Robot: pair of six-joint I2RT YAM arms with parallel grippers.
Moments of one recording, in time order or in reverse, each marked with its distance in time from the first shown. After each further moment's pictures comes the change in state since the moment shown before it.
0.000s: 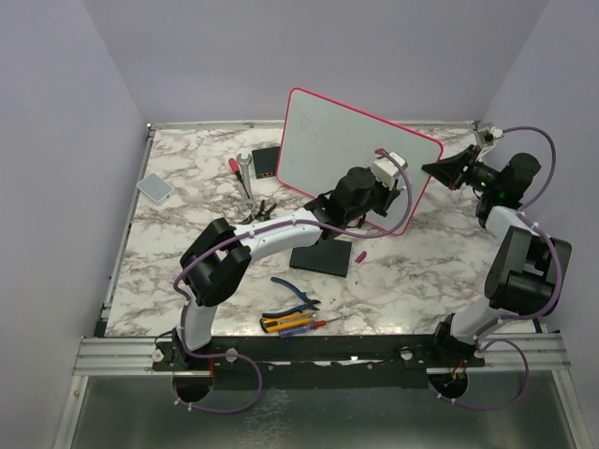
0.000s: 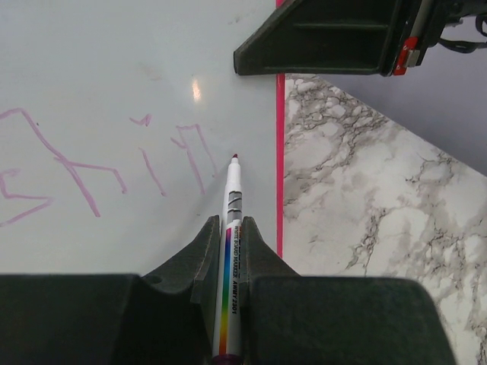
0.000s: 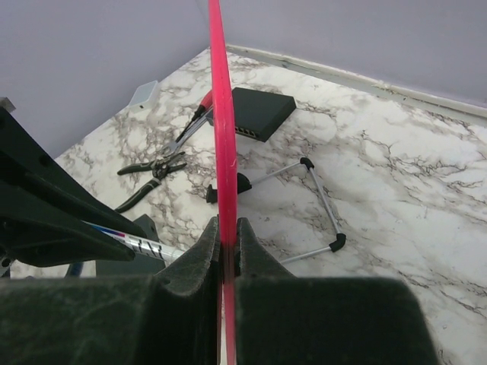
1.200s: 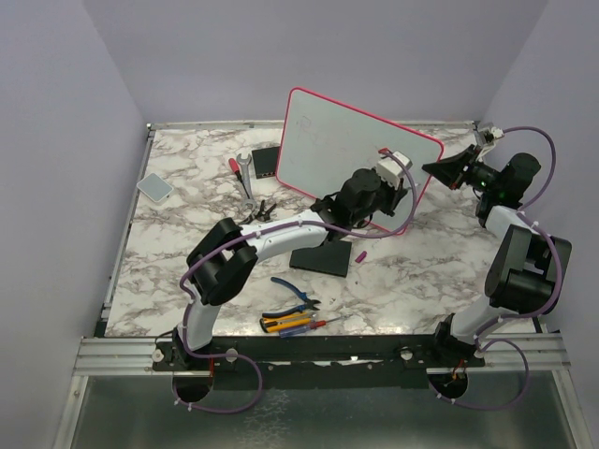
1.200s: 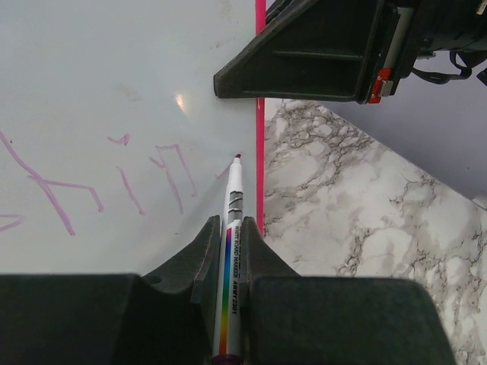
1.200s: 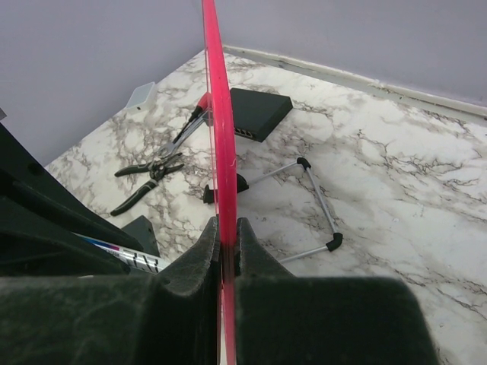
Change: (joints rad) left arm -0.011 0.054 0.048 0.032 -0.019 -0.037; right arm -0.002 0.011 0.005 0.000 -0.006 -0.002
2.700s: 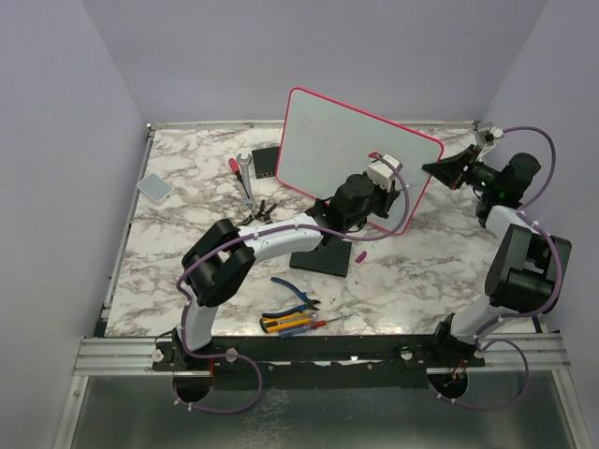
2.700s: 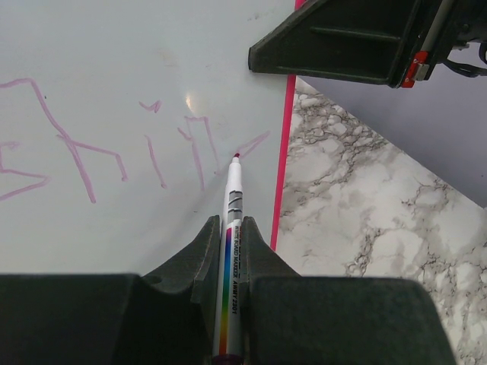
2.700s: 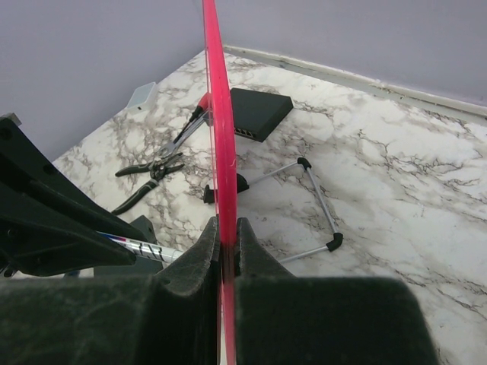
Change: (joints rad) left arm 0.005 -0.034 -0.103 0.072 -0.051 -0.041; right arm 0.000 0.005 0.002 0.005 -0.003 0.004
